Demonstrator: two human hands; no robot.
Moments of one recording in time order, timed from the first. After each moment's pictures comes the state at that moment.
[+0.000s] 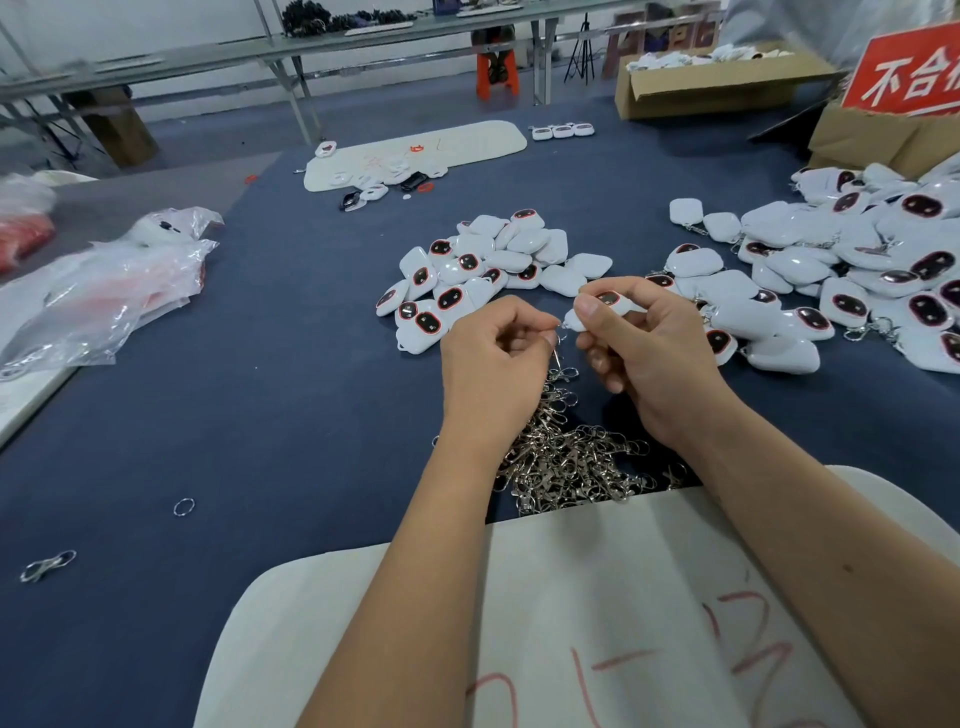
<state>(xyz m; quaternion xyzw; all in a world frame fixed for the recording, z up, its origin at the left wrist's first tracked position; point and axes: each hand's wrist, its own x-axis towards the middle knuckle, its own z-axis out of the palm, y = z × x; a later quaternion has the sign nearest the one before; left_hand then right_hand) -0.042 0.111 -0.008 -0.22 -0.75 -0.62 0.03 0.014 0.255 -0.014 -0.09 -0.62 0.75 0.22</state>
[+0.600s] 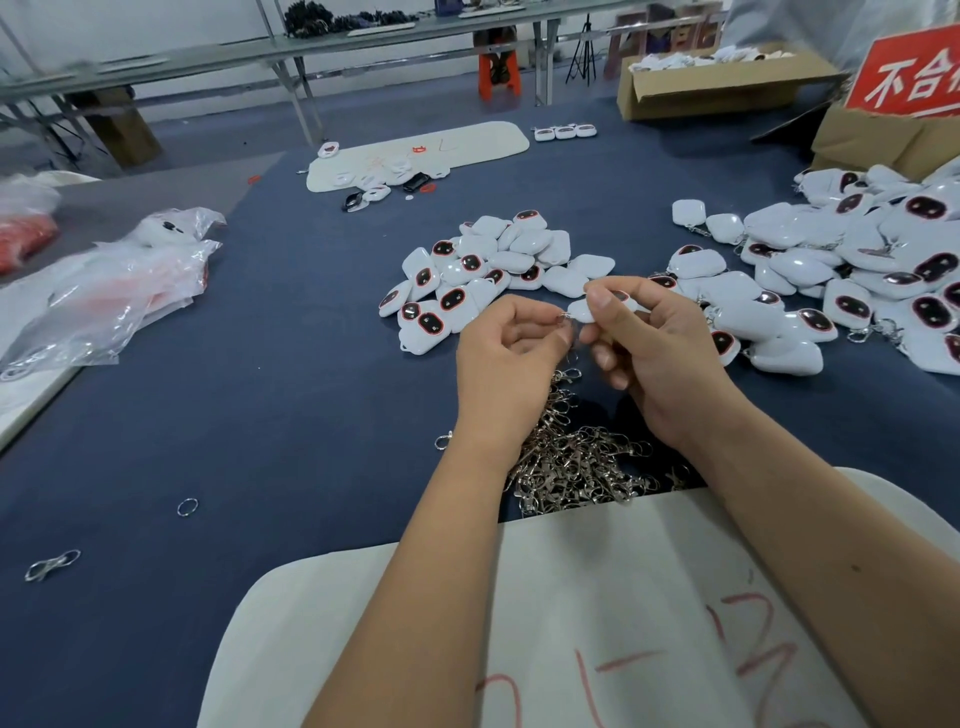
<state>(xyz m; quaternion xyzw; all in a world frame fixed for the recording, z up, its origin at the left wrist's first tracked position) -0.034 0.118 -0.005 -0.16 -0.69 -0.70 -0.05 0.013 0.255 -0.014 -0.07 -0.59 0.77 0.22</state>
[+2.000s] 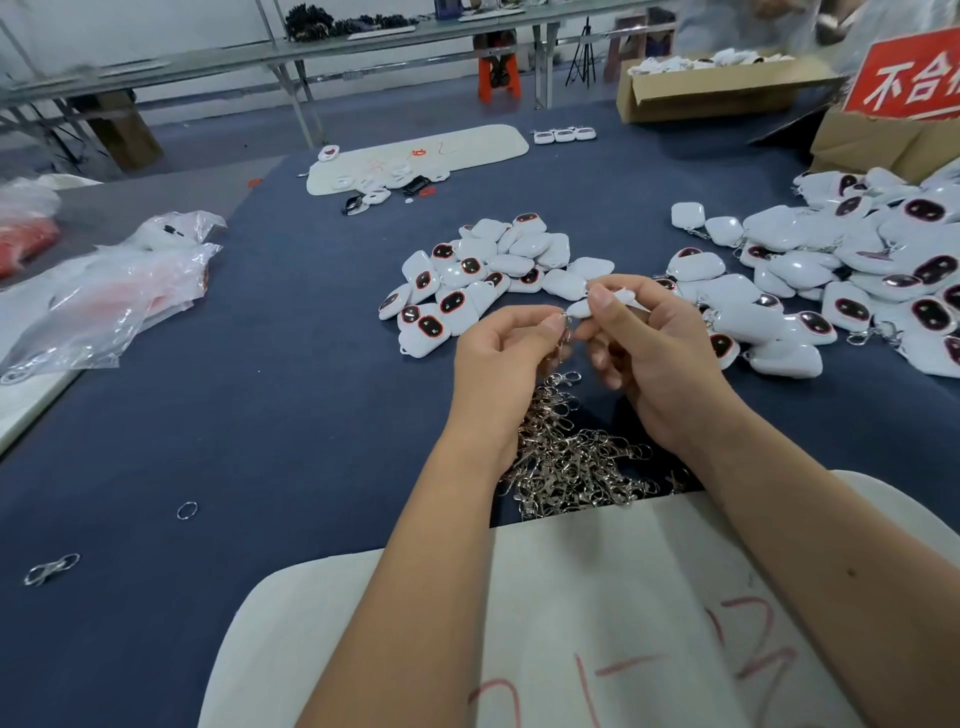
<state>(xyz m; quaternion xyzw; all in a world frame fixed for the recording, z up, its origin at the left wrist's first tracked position) -0.036 0.116 -0.004 -0.13 -0.63 -0.75 -0.15 0.013 0.252 -0.011 -0.05 -0.56 0.79 0.23</state>
